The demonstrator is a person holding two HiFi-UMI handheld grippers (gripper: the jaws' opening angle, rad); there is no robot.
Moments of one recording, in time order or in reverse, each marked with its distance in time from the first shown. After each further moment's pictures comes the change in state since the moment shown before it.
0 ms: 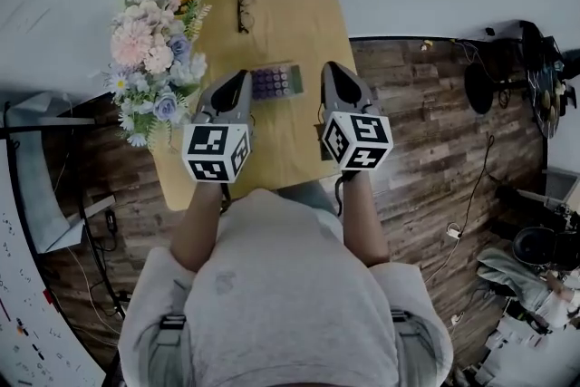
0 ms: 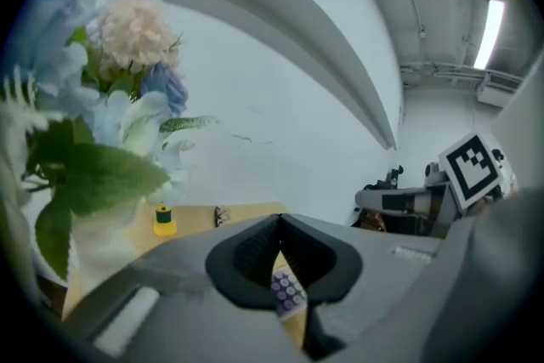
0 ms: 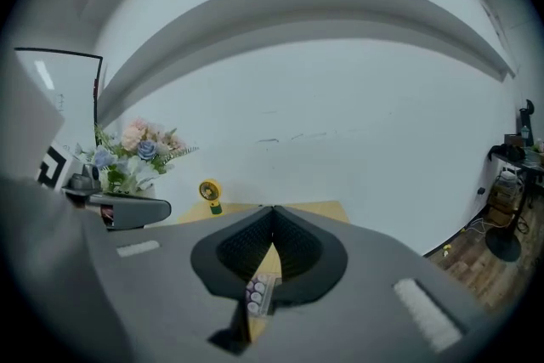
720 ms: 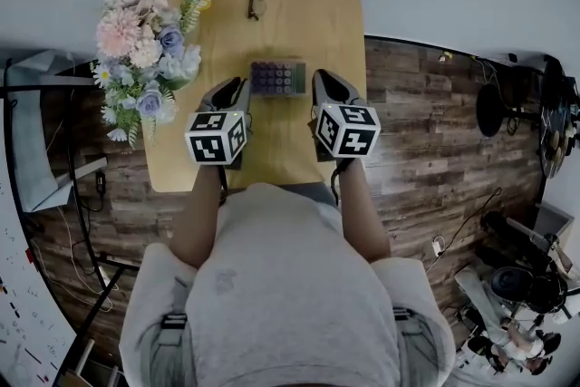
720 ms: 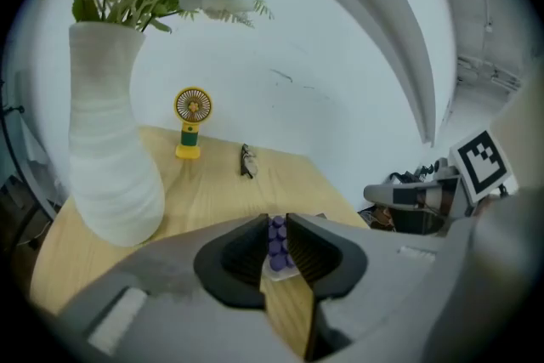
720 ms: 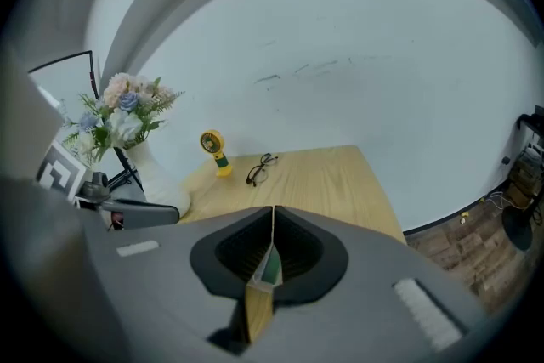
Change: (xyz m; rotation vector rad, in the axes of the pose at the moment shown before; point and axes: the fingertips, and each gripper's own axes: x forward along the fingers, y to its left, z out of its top) left arm 0.029 0.031 -0.106 -0.244 0.265 0.166; right arm 0.056 -0.014 -0.090 0.052 0.324 0.141
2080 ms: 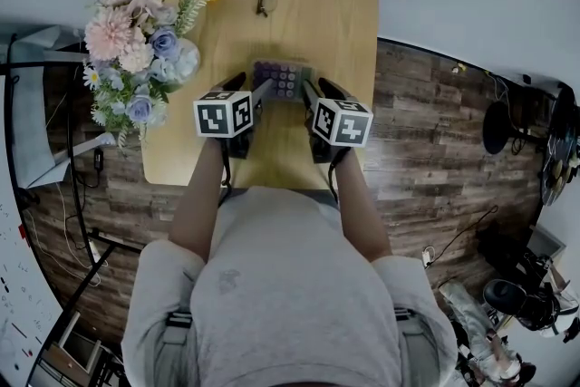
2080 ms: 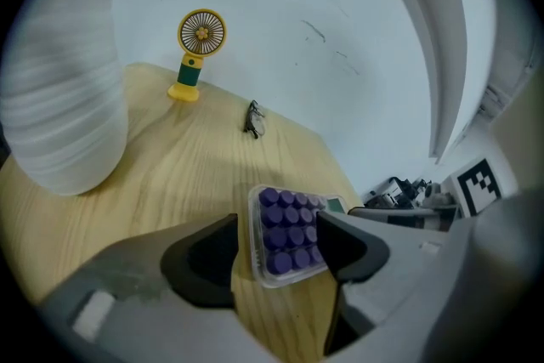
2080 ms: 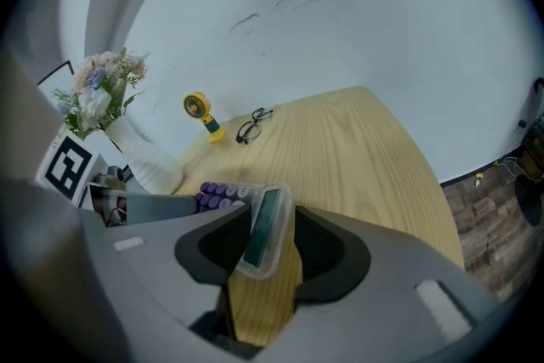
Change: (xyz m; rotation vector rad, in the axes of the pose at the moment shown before) left arm 0.064 0.009 -0.043 -0.210 0.175 -0.042; right arm 0.057 -0.016 -0.067 0.110 0.259 0.079
